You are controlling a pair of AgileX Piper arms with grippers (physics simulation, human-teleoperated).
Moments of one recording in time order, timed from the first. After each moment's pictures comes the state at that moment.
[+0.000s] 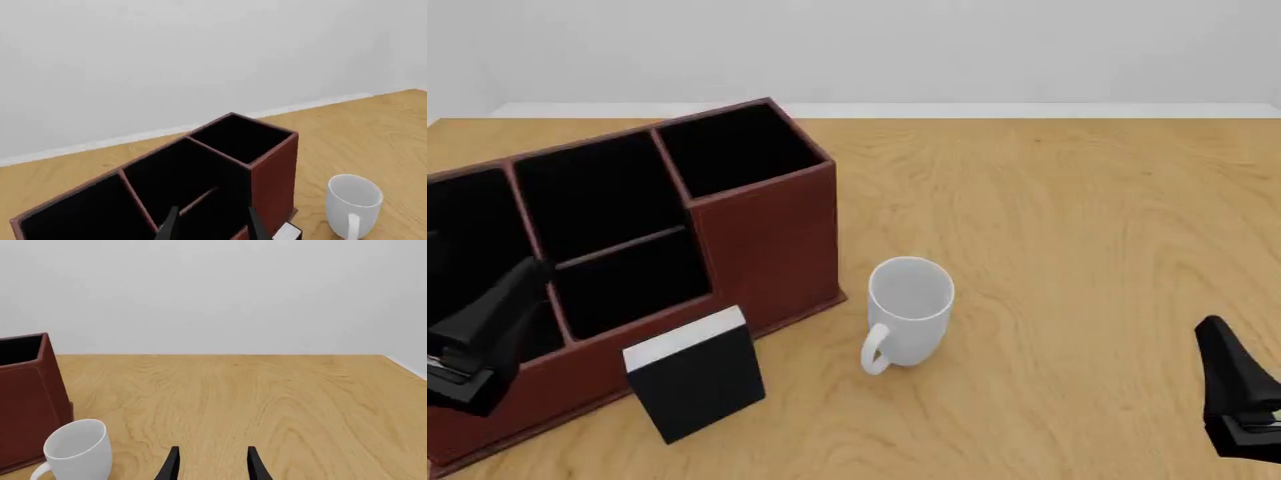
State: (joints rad) left arm -0.25 0.26 -0.21 -0.05 0.09; right arm 0.00 0.01 0.00 -0.01 0.00
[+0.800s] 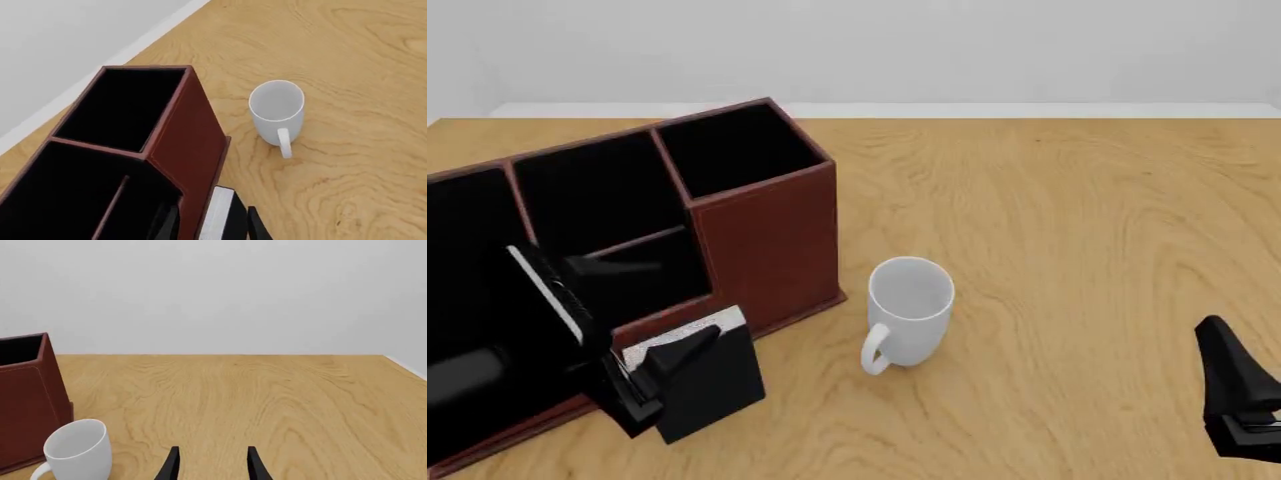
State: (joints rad) left arm -0.61 0.77 -0.37 0.07 0.31; right arm 0.00 0.01 0.00 0.00 0.00
